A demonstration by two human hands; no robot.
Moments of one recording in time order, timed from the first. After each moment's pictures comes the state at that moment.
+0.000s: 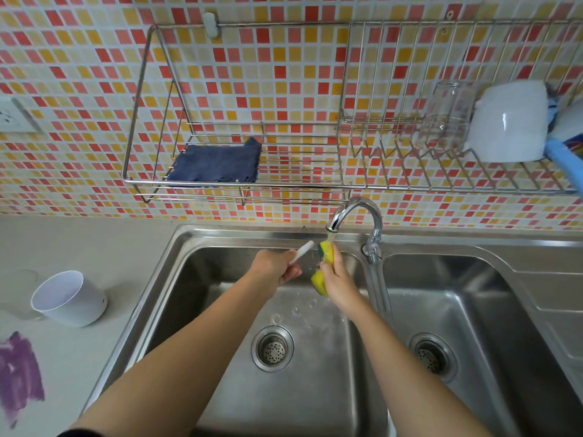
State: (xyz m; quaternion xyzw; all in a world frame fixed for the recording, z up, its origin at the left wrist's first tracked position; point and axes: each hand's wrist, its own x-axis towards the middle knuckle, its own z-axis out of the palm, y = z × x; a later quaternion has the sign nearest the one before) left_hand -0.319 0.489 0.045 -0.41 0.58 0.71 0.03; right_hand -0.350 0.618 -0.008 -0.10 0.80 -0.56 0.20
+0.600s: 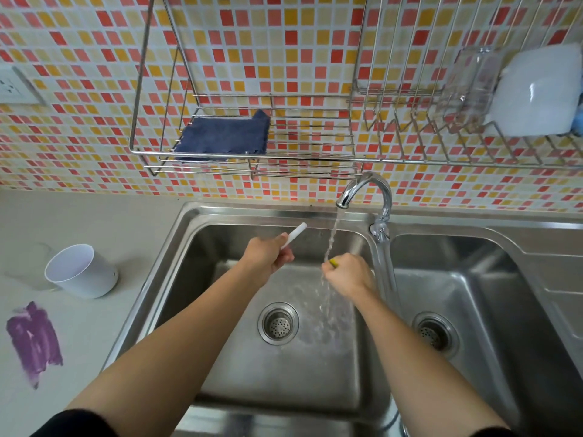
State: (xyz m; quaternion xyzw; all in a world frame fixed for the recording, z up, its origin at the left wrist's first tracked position) left_hand -0.297 0.466 0.023 -0.43 0.57 0.70 0.01; right_hand -0.345 0.626 -0.032 -0.10 0.96 -0.24 0.14
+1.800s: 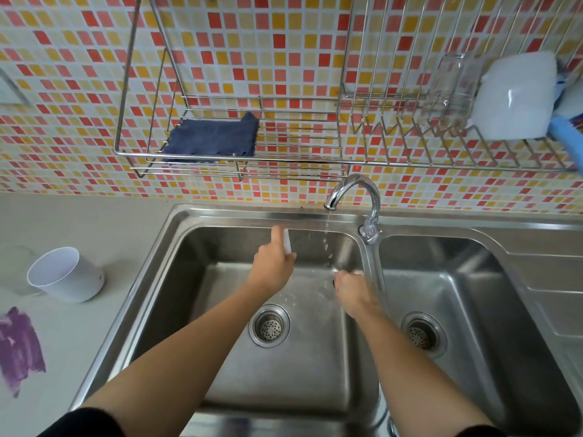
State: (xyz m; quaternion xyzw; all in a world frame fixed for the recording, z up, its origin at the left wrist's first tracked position) left_hand -0.288 0.491 0.007 -0.20 0.91 0.36 -0.01; right_hand -0.340 0.656 -0.048 -0.12 0.97 -0.13 0.18
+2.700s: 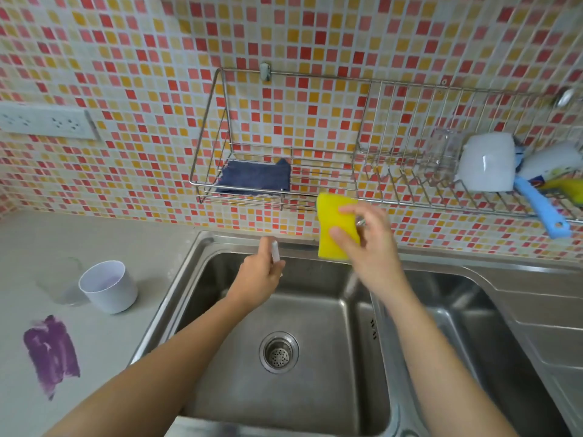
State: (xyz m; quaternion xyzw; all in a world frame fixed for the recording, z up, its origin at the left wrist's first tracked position) left_hand -0.220 0.435 0.071 -0.11 0.91 0.39 -0.10; right_hand -0.278 0.624 0.140 -0.29 0.76 -0.58 -0.06
